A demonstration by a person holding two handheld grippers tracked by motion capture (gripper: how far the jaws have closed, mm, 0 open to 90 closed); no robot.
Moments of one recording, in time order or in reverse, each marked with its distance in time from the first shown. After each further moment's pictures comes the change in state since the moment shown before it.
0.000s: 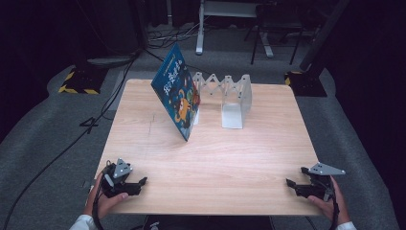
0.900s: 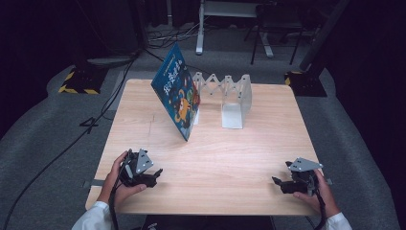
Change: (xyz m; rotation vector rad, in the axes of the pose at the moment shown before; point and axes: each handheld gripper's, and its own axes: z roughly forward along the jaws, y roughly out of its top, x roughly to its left) left arm -0.043 0.059 0.002 -0.043 0.055 0.324; right arm 0.041 0.041 0.014 0.044 0.008 -0.221
